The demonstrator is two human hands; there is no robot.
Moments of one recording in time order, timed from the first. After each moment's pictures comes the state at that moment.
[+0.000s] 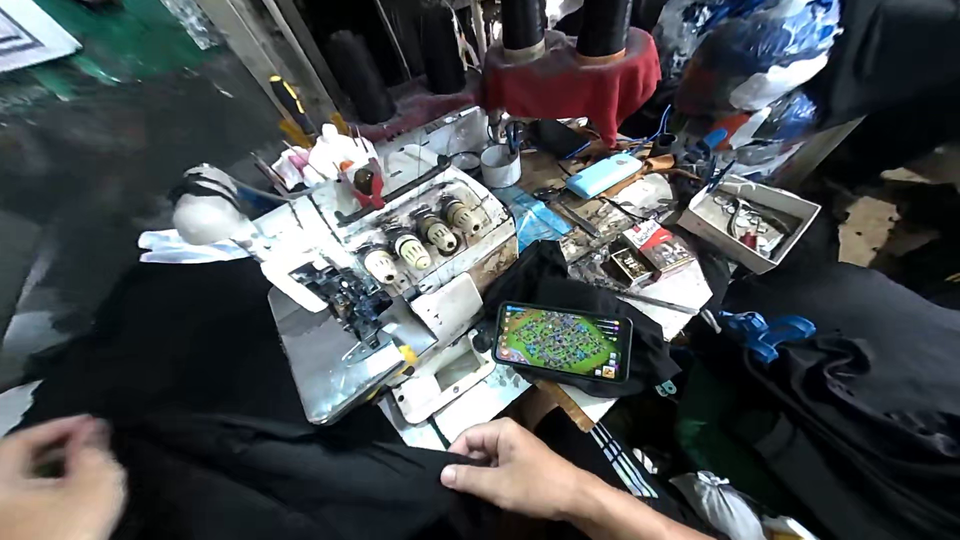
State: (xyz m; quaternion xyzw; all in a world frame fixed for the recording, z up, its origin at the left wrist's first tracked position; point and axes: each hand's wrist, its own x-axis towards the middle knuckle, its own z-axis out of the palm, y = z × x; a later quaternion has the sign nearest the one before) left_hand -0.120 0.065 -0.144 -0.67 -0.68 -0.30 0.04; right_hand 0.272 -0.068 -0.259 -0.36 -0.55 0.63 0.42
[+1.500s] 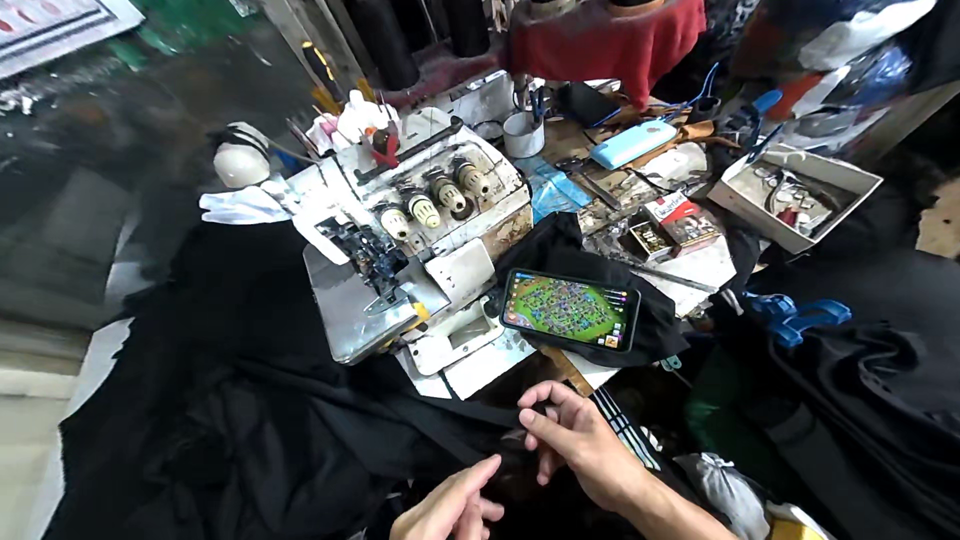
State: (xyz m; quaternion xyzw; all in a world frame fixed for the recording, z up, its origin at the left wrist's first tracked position) left_hand 0.085 -0.145 -0.216 -0.76 -0.42 -0.30 -0.40; right_hand 0.318 -0.129 -0.259 -0.36 -0.31 0.70 0.53
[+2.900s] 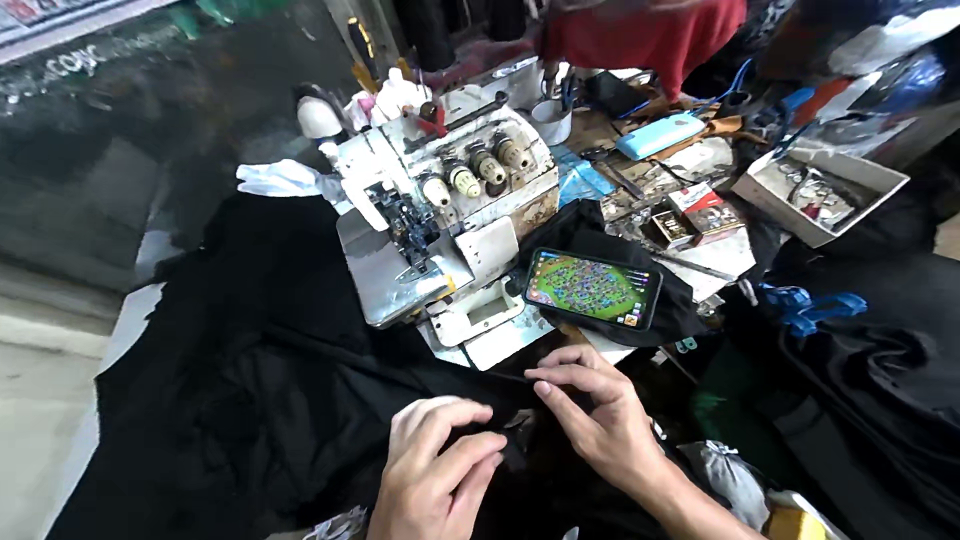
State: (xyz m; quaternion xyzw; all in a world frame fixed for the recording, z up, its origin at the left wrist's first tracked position) left_hand 0.069 -0.119 -0.193 -0.86 -0.37 -0.32 -0.15; right_hand 0.310 -0.130 -0.244 -0.47 -0.59 0.31 0.58
